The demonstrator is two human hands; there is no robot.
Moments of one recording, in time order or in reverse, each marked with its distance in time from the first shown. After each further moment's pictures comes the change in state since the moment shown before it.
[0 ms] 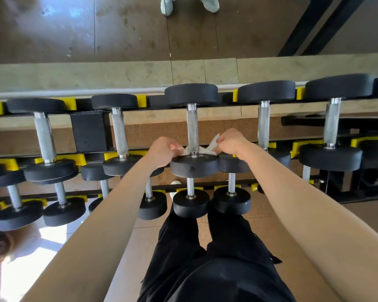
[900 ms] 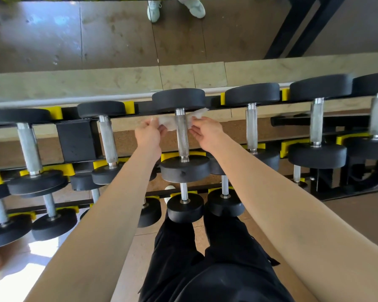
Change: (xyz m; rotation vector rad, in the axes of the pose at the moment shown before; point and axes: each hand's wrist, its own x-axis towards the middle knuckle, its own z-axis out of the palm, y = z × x) left_hand 0.022 0.053 -0.009 -1.152 0.503 -0.302; right_hand 0.002 -0.058 -0.001 1.486 0.032 0.149
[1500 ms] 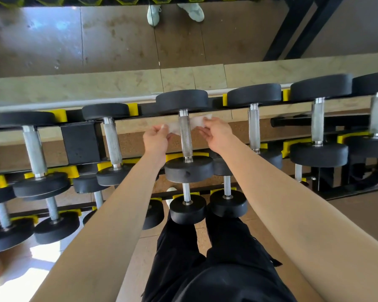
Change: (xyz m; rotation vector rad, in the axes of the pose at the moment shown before) left_hand 0.001 -0.018 -0.007 0.085 -0.082 0.040; right_hand 0.004 -0.005 -0.011 -0.036 0.081 -0.011
